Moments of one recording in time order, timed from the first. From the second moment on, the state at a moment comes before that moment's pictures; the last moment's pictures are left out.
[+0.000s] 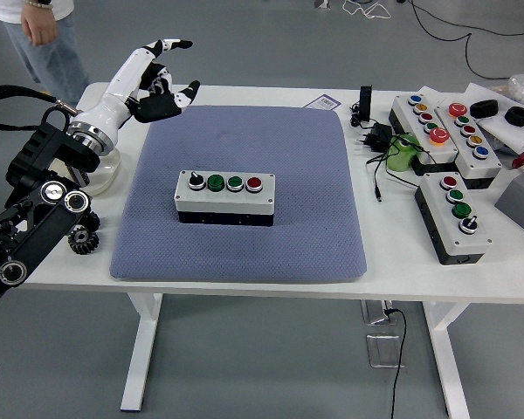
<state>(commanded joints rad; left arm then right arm) -0.68 0.29 -1.09 -1.26 1.36 0.19 0.05 0.10 -0.19 0.23 0.22 -0.21 -0.18 0.11</state>
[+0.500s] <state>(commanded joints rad) -0.65 0.29 -1.21 -1.16 0.73 0.12 -0.01 0.09 -0.18 0.23 0.22 -0.20 -0.18 0.11</state>
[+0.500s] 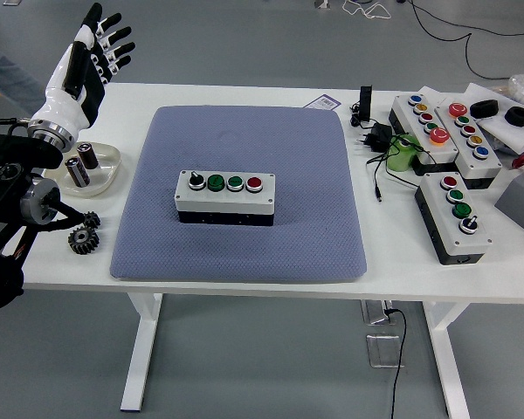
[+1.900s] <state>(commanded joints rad) -0.61 0.29 -1.25 -1.16 0.53 0.16 -0.02 0.13 -0.17 0.19 0.20 -0.15 -0.19 0.11</state>
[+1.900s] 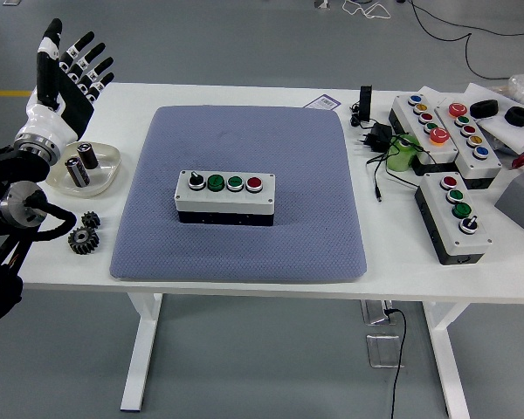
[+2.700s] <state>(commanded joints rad) -0.60 0.31 -1.24 -1.21 0.70 0.20 -0.05 0.14 -0.18 0.17 0.20 -0.12 -0.20 0.12</state>
